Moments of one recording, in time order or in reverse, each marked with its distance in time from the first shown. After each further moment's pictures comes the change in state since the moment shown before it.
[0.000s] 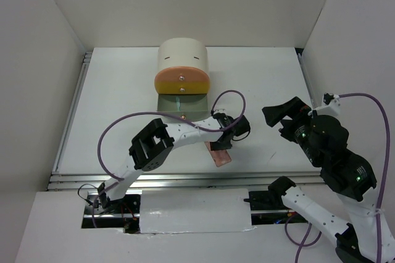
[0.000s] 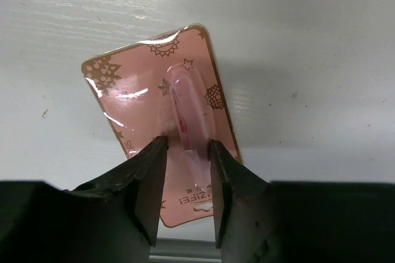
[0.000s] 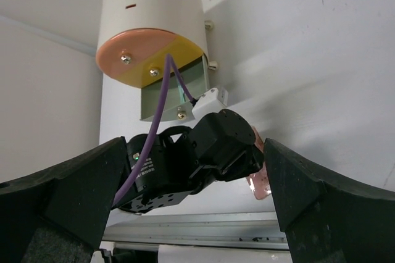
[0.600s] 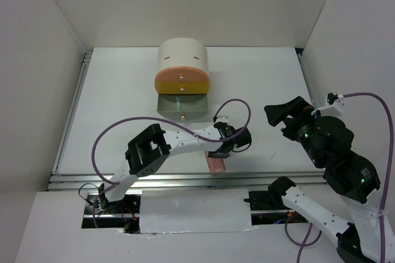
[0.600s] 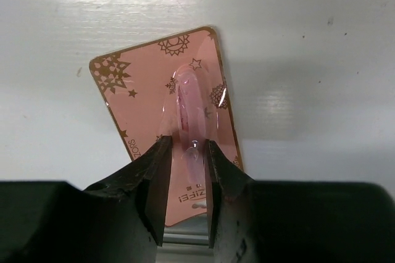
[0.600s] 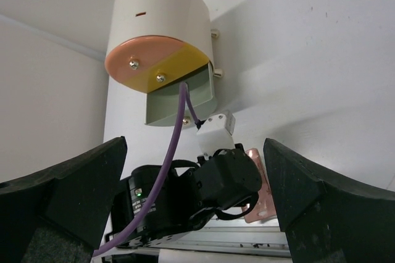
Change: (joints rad) left arm -0.074 -0.071 -0.086 -0.028 -0.079 0.056; right arm 0.027 -0.004 0.031 0.010 0.027 -0.022
